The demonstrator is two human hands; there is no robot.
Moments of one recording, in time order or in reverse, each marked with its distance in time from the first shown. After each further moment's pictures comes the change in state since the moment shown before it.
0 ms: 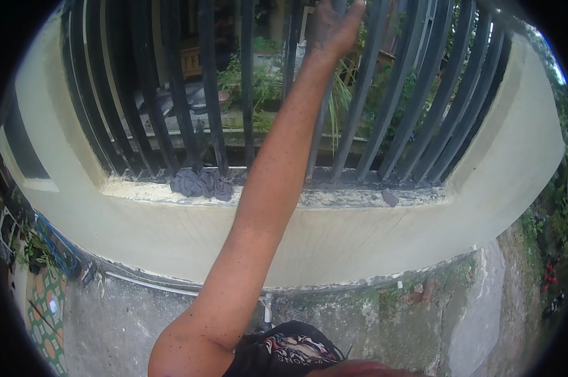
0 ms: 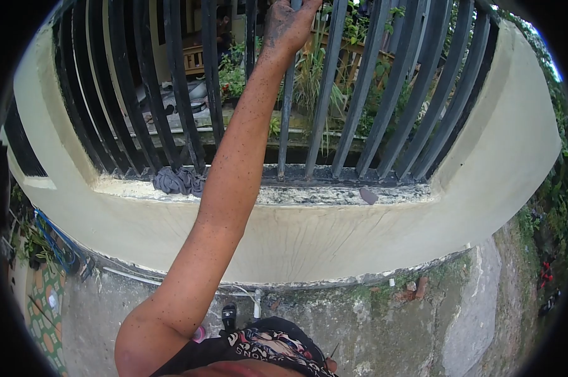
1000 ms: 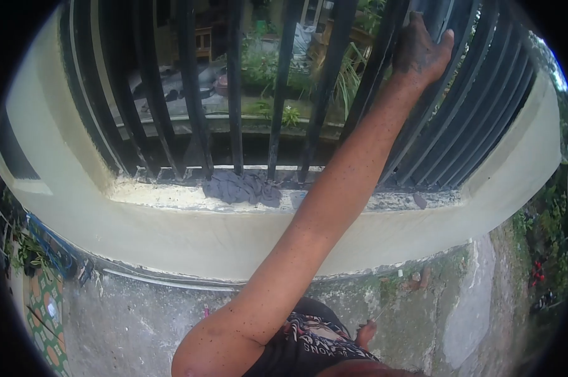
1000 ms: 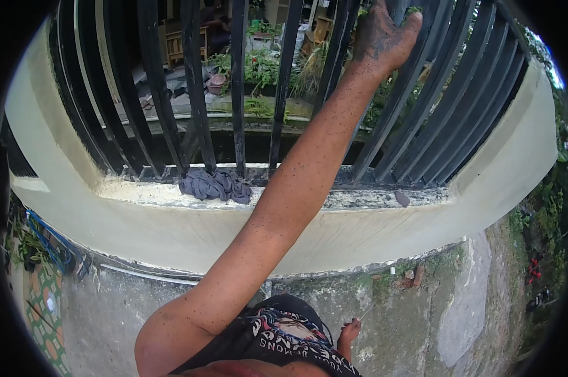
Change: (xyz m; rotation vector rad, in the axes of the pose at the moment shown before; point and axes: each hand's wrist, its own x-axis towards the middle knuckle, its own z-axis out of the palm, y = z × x) left_hand -0.017 0.025 -0.022 -0.239 -0.237 -0.129; right_hand -0.080 -0.105 0.014 0.525 0.388 -0.193
